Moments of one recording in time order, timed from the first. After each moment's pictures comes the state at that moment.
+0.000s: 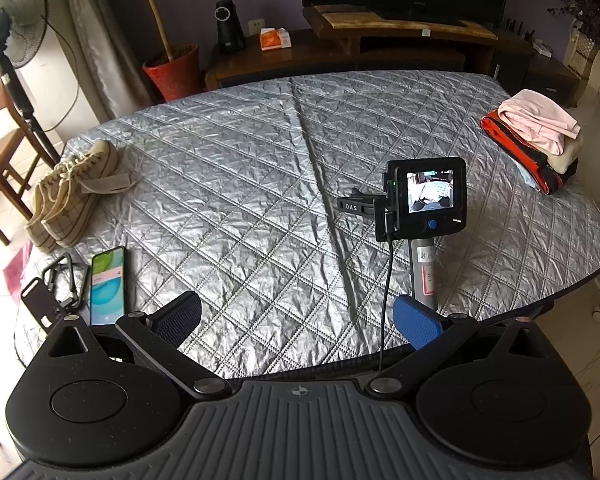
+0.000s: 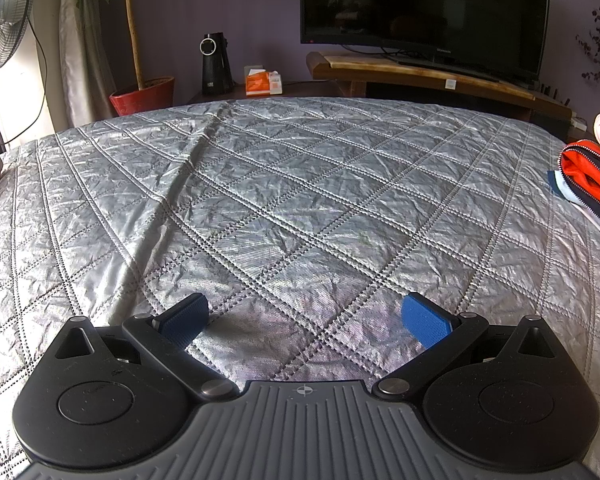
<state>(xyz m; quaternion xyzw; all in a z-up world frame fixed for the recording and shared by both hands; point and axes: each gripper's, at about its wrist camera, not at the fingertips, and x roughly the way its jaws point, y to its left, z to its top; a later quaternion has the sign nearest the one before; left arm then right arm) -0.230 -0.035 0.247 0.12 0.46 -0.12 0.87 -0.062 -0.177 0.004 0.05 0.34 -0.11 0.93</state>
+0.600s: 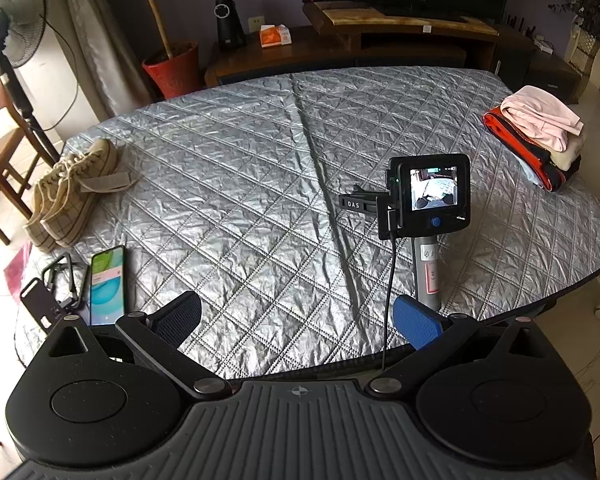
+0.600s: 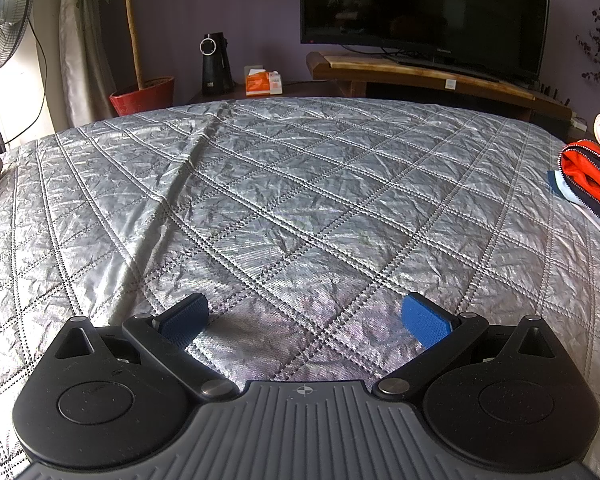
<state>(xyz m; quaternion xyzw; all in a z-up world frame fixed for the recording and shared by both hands) -0.225 -0.036 0.242 0.13 0.47 -0.12 0.87 -0.062 -0.178 0.004 0.05 0.34 -0.11 0.93</state>
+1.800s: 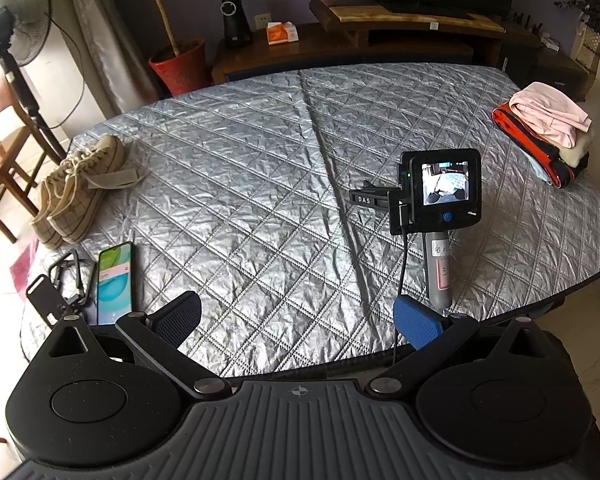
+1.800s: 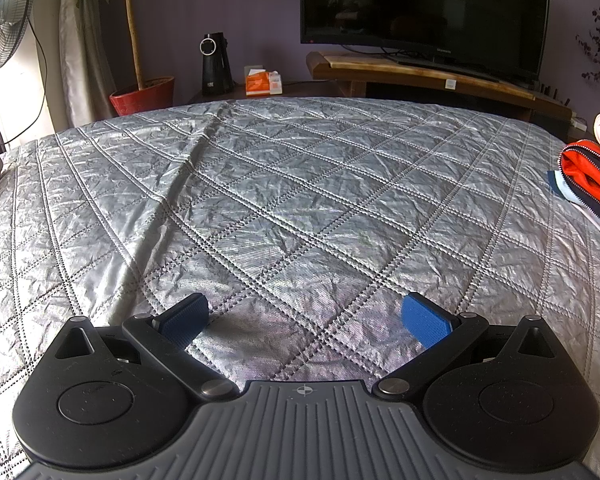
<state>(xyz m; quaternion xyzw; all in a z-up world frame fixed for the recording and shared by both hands) -0.225 -0.030 0.238 0.13 0.47 -0.11 0.87 -0.062 -0.177 0.004 0.05 0.34 -0.11 0.93</state>
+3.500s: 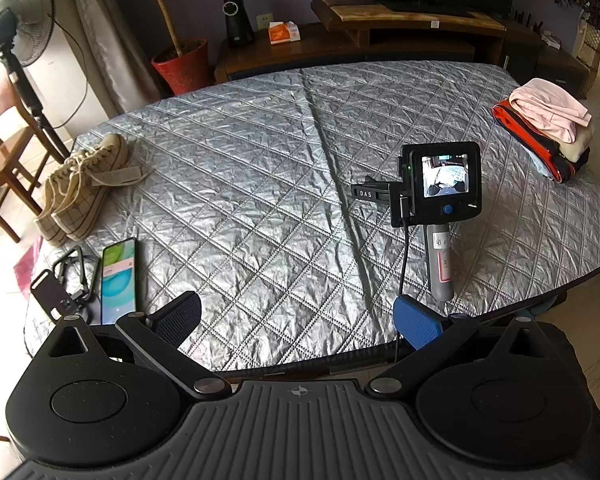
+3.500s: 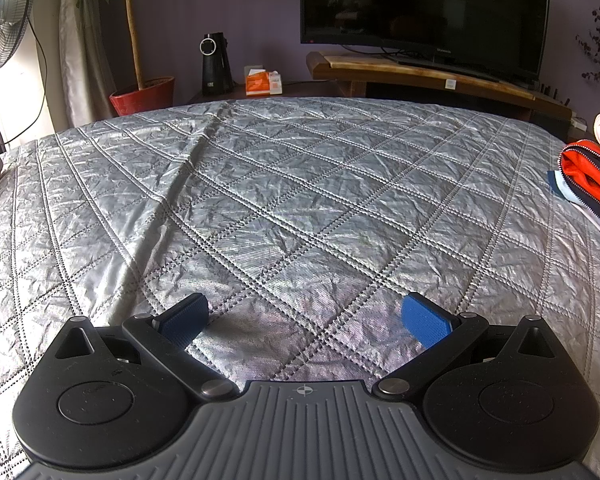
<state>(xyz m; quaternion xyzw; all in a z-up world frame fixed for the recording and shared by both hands) -0.234 -0.029 0.238 0.14 0.47 -0.11 0.87 -0.062 -0.177 0.004 0.05 0.34 -0.11 0.93</state>
